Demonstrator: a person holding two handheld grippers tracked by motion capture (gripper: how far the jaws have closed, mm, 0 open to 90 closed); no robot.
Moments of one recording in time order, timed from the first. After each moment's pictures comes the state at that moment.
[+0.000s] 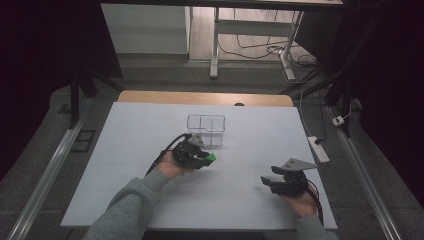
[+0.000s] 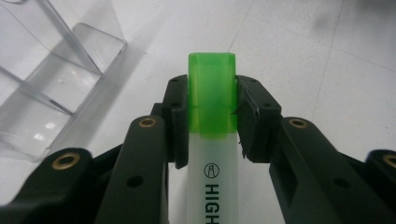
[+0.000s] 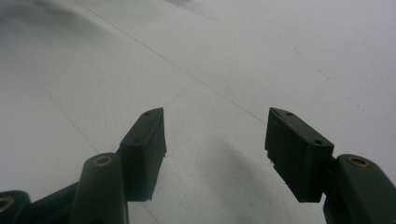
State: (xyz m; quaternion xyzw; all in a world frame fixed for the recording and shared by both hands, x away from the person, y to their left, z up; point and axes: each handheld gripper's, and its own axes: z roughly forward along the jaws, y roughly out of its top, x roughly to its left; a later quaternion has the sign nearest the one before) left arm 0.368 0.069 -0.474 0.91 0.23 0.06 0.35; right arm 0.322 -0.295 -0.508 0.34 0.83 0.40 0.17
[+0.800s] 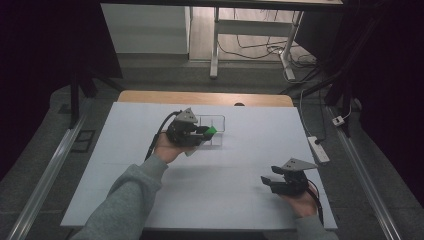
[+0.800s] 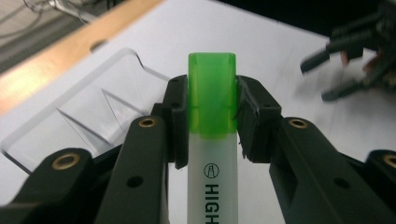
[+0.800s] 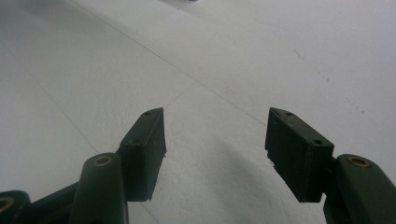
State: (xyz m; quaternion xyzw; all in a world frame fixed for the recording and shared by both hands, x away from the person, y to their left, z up) left arm 0.390 0.086 -0.414 0.84 0.26 0.11 0.47; right arm 0.322 -0.296 -0.507 0.34 0.83 0.40 0.17
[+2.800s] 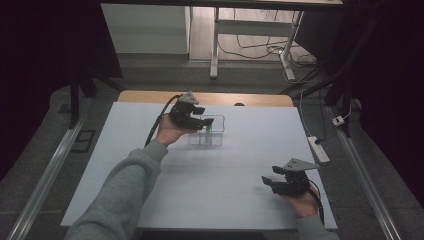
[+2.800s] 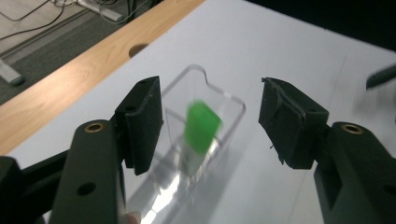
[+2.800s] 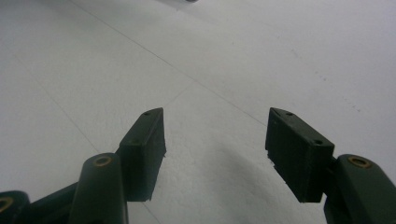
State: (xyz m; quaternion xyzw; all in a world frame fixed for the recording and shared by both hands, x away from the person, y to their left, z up) left arm 0.441 0.097 -0.422 0.84 0.28 0.13 0.45; right arm 0.321 -0.299 -0.507 0.34 0.83 0.41 0.16
